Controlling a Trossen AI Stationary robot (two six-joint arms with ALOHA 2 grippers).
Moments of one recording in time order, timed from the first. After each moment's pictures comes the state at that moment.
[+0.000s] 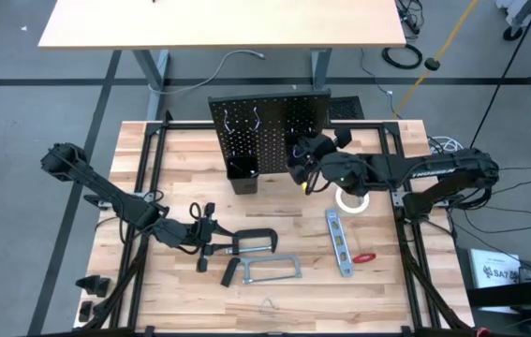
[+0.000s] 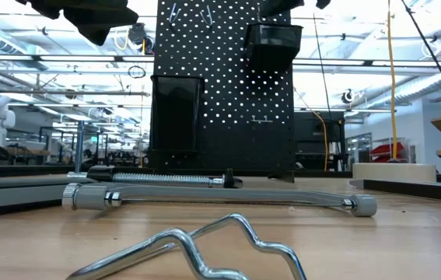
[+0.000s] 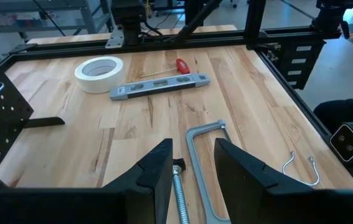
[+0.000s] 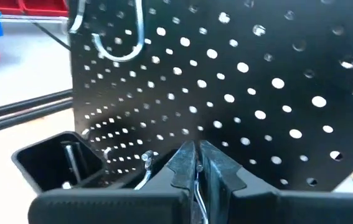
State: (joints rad) left arm -0.54 1.15 0.58 0.19 -0.42 -0.12; right arm 0.07 1.38 1.29 -0.35 0.94 0.23
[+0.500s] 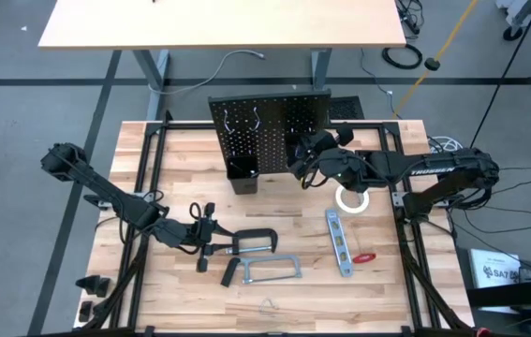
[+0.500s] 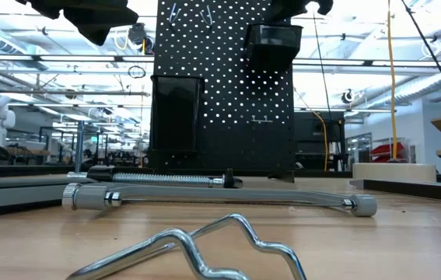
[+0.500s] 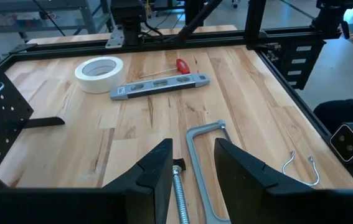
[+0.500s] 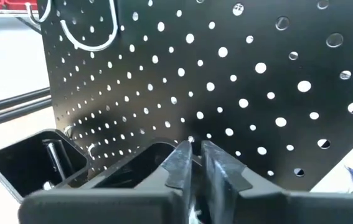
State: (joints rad) left arm -0.54 1.15 0.58 0.19 -0.42 -0.12; right arm 0.04 1.38 1.29 -0.39 0.94 0.27
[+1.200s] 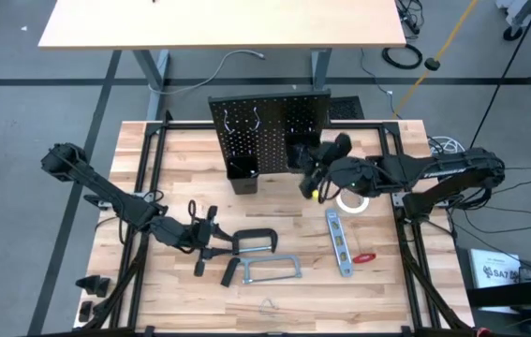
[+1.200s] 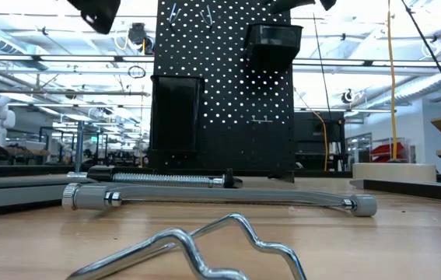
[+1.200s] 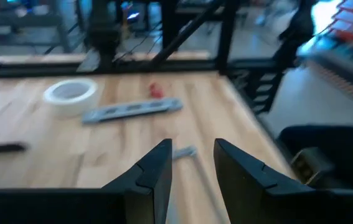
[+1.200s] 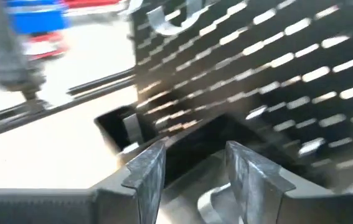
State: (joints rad) left arm -0.54 1.16 0.58 0.33 -0.32 -0.13; right arm 0.14 1.32 1.29 -0.50 0.71 0.39
